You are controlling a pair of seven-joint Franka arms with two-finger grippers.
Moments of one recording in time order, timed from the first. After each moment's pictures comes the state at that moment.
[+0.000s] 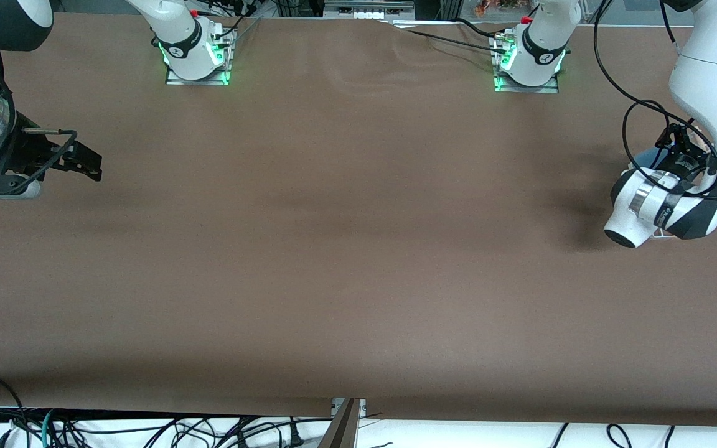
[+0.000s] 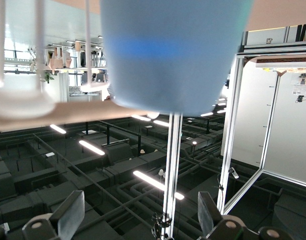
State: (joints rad) left arm 0.41 0.67 -0.33 -1.85 1.13 0.92 0.41; right arm 0.00 0.14 0.12 -1.48 -0.08 1.58 0.08
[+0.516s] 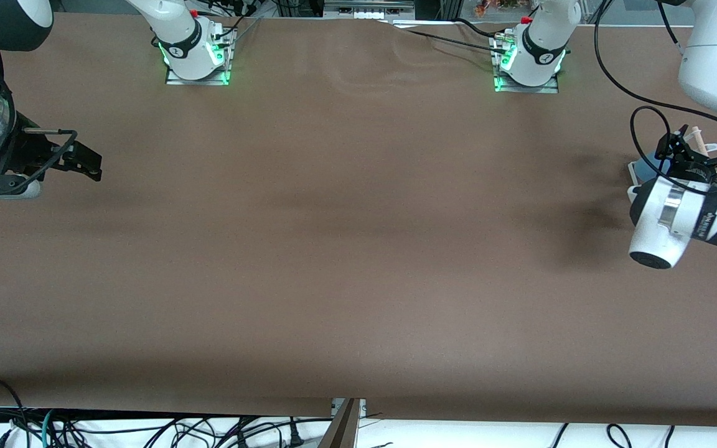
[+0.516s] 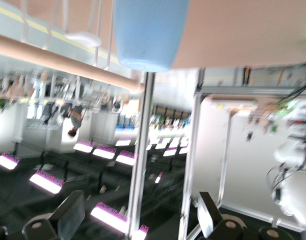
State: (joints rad) left arm 0.32 0.66 -0.35 -1.52 0.88 0.84 0.41; right arm 0.00 0.14 0.12 -1.48 -0.08 1.58 0.08
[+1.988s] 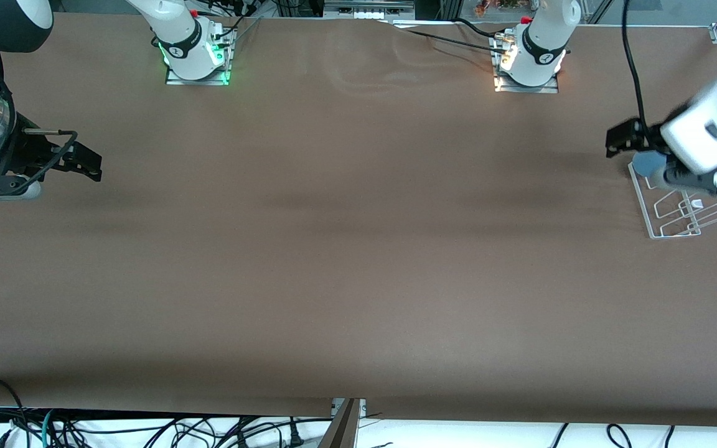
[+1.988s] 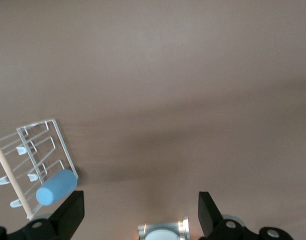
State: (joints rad) left arm 0.07 0.18 -0.25 -1.26 0.08 1.31 -0.03; right arm 0.00 0.14 0.12 -1.48 -0.08 1.58 0.07
